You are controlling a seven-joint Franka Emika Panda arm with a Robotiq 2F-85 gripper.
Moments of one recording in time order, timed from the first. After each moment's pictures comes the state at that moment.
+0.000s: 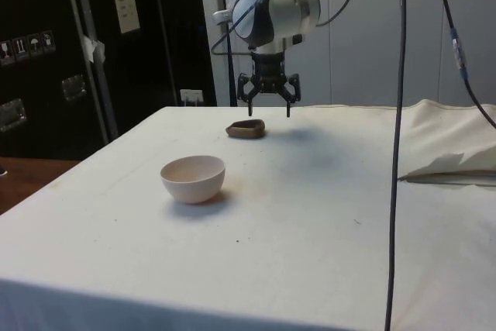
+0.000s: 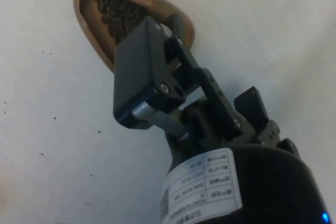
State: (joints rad) arm -0.04 0.58 -0.42 -2.05 0.34 2.72 0.72
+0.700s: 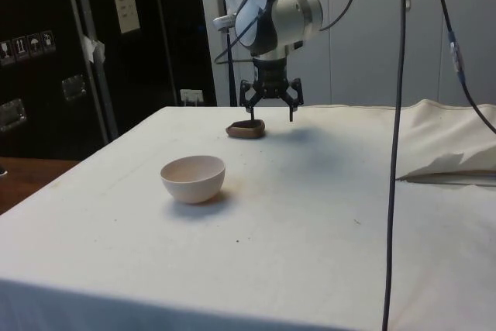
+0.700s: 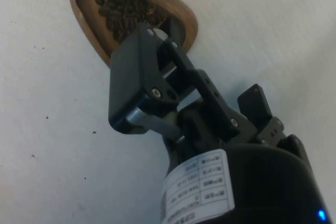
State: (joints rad) arm -0.03 0.59 -0.42 -2.08 0.33 2.76 0.64
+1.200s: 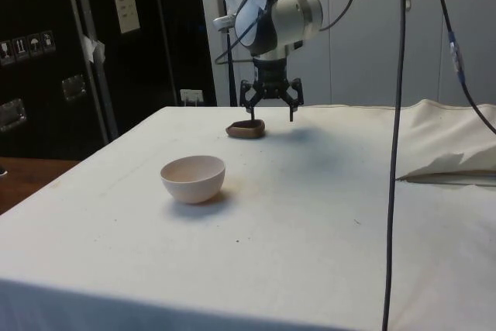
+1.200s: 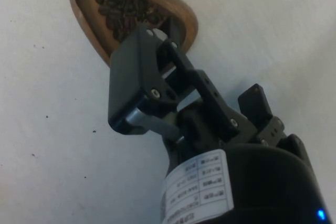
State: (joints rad) arm -0.03 0.59 -0.42 -2.08 0.33 2.75 0.63
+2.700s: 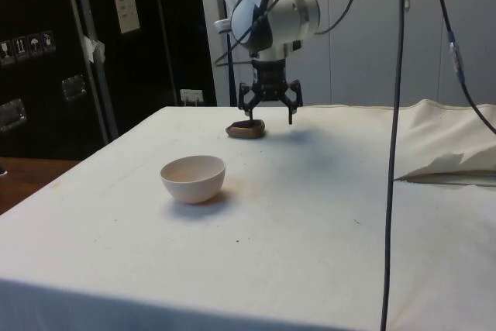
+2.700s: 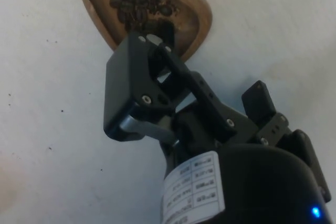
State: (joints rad) arm -0.03 0.59 -0.41 -2.07 0.38 2.71 0.55
